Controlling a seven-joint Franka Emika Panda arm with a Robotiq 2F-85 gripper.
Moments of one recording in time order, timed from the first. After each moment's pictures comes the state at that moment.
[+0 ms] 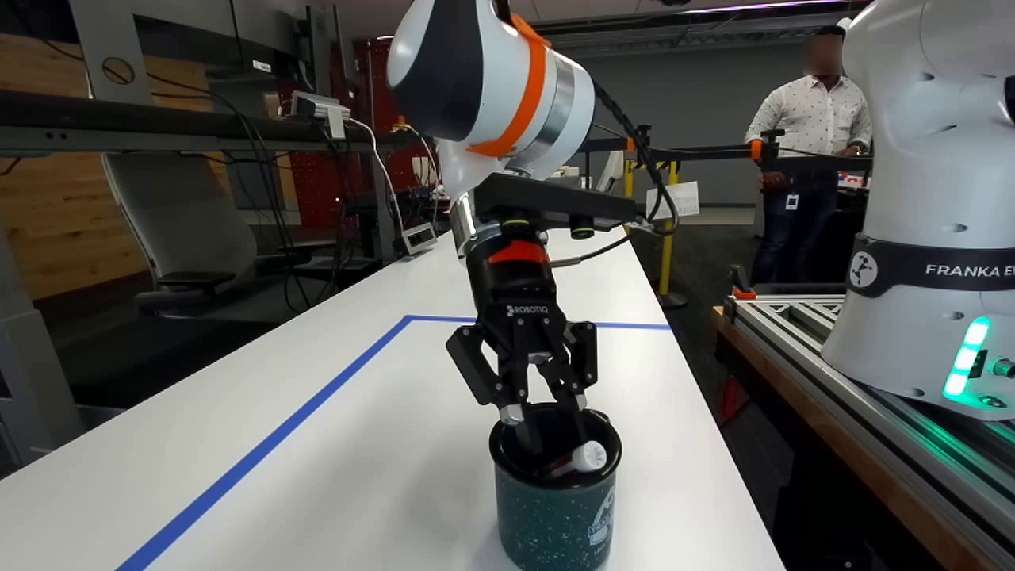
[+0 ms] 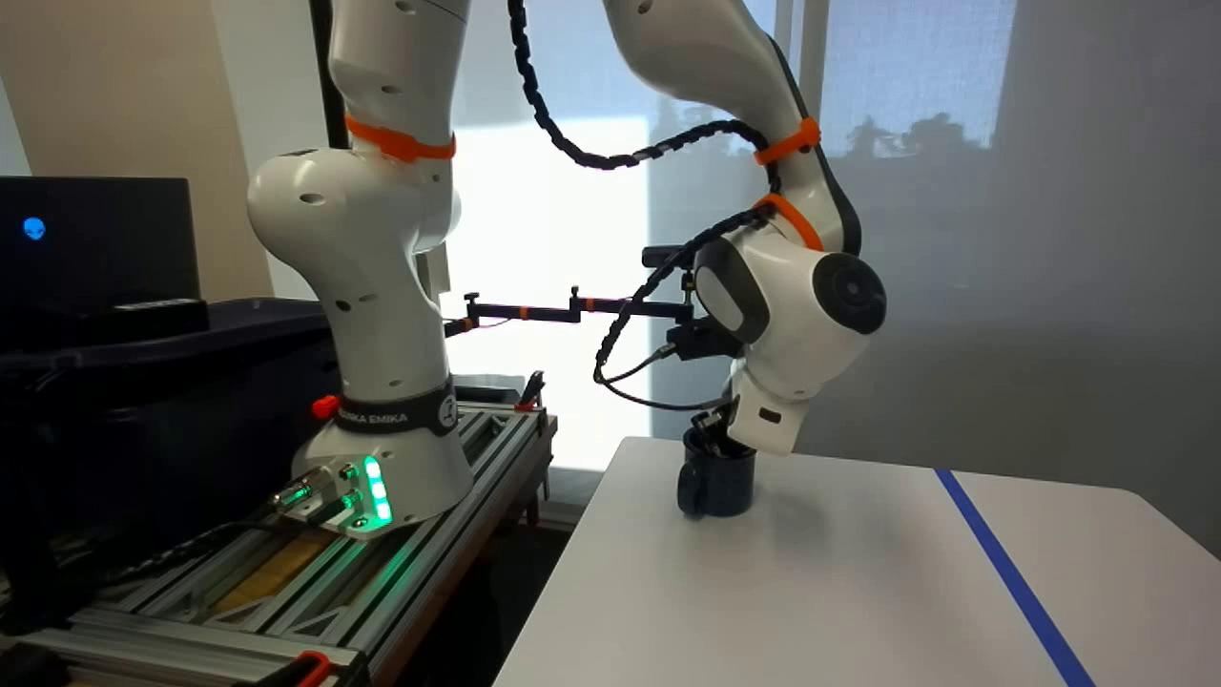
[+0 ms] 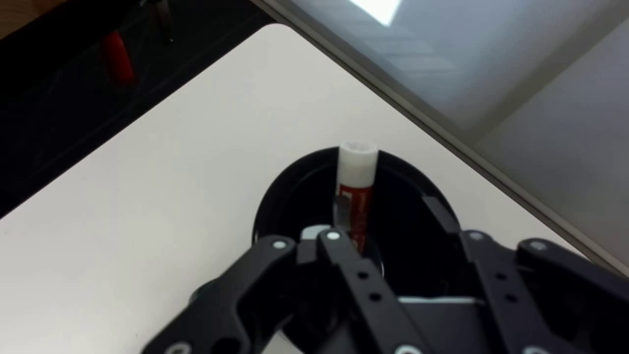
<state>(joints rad) 0.05 0.30 0.04 -2.48 0.95 2.23 0.14</state>
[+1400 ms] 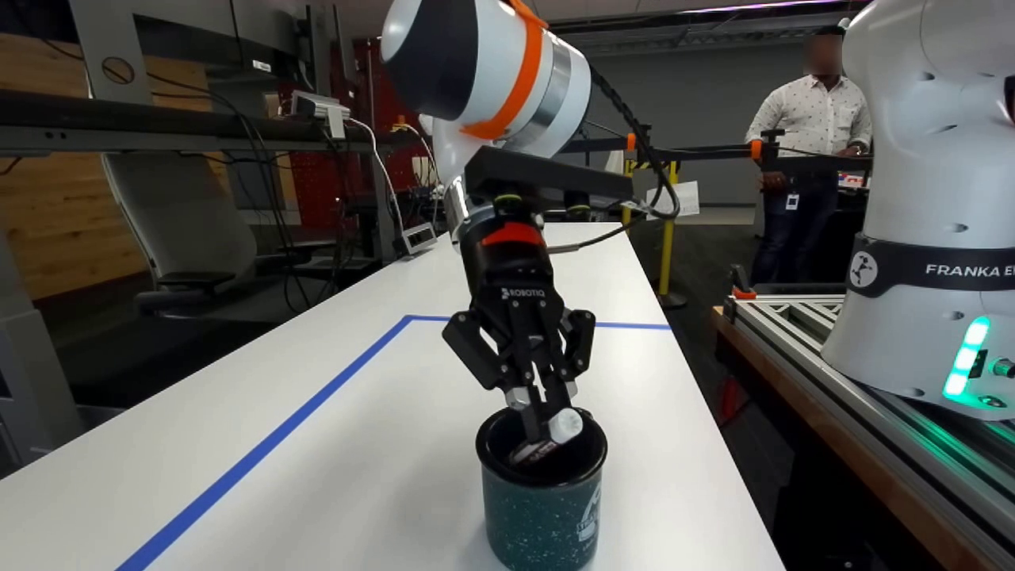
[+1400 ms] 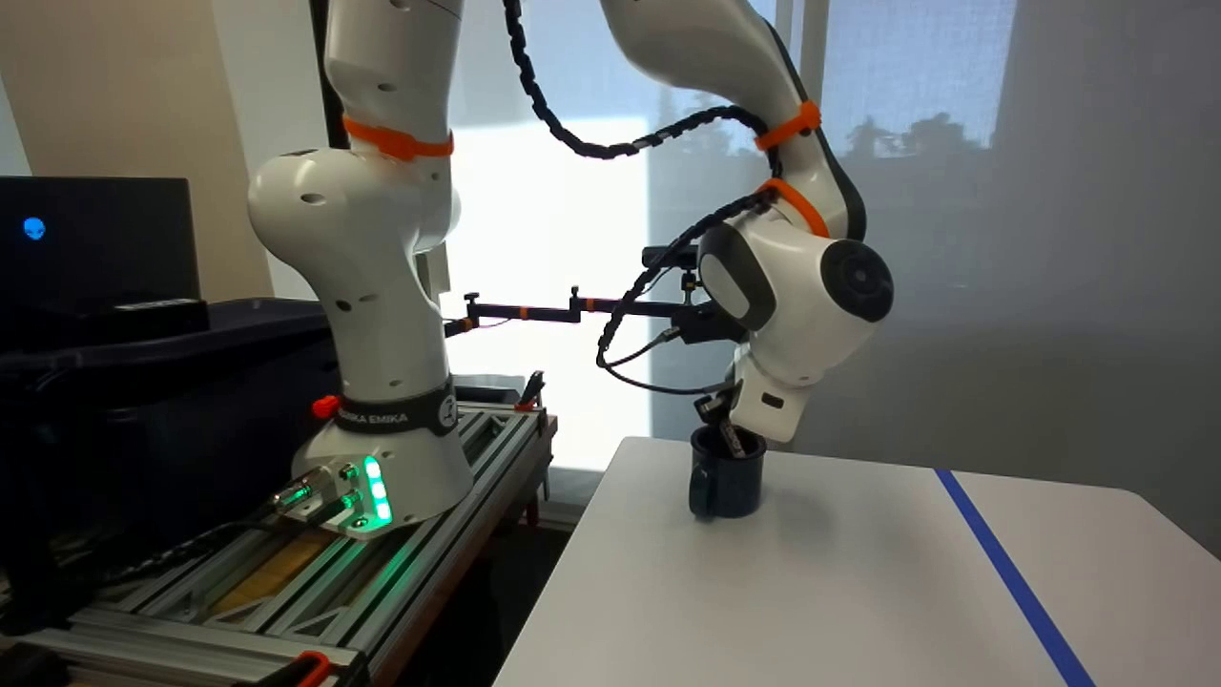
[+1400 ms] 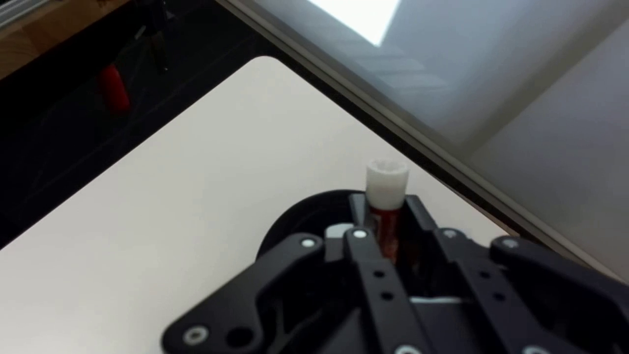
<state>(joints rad) 0.05 0.27 0.03 -2.47 0.95 2.16 0.18</state>
